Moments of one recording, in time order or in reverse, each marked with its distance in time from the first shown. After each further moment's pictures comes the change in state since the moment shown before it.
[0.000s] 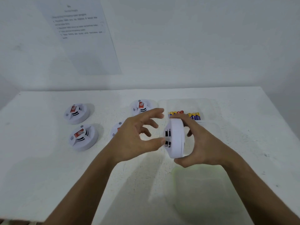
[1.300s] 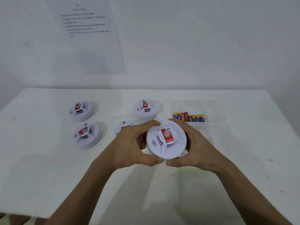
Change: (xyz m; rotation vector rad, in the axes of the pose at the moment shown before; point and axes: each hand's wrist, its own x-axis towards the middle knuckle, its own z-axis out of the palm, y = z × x) left_hand -0.016 -0.013 -0.009 0.171 -0.065 -0.016; right_hand 0.009 0.000 0.025 0.271 0.046 0.012
